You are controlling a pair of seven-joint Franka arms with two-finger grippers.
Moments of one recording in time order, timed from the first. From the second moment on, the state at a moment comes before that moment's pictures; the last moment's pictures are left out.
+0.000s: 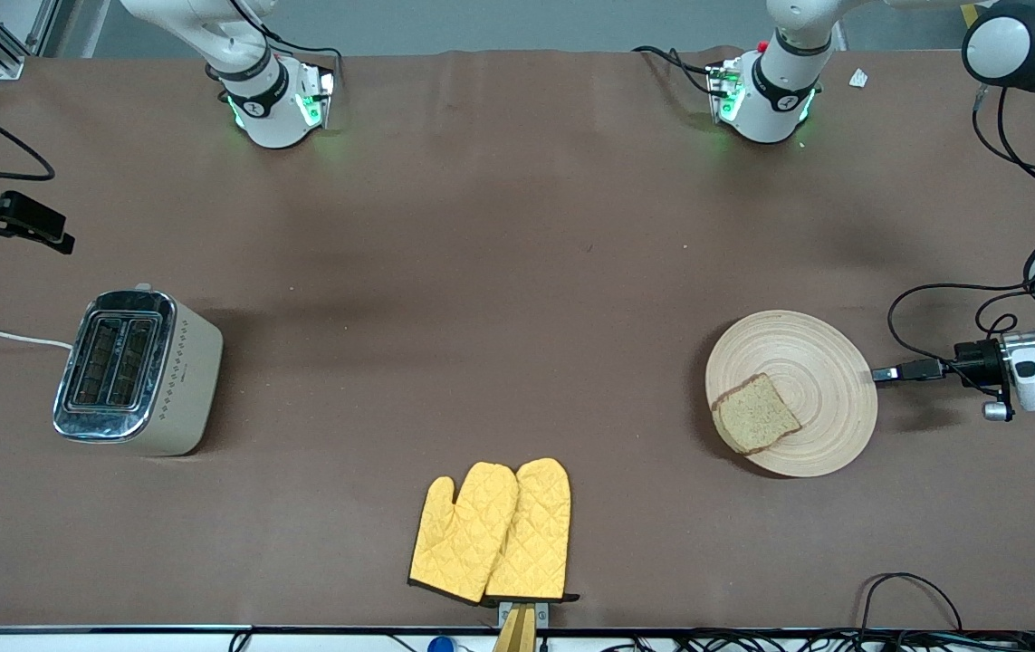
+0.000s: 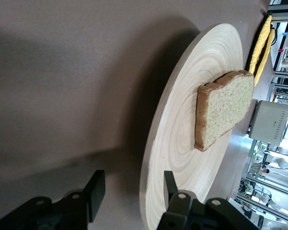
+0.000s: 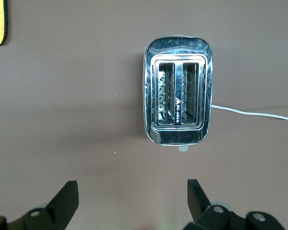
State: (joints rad) left arm 0.52 0.86 -0.06 -1.52 -0.77 1.74 0.70; right arm 0.04 0.05 -0.08 -1.48 0.00 1.47 0.00
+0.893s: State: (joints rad) left arm 0.51 0.90 -0.11 -1.51 -0.77 1.75 0.74; right arm 0.09 0.05 -0.08 -1.48 0.00 1.47 0.01
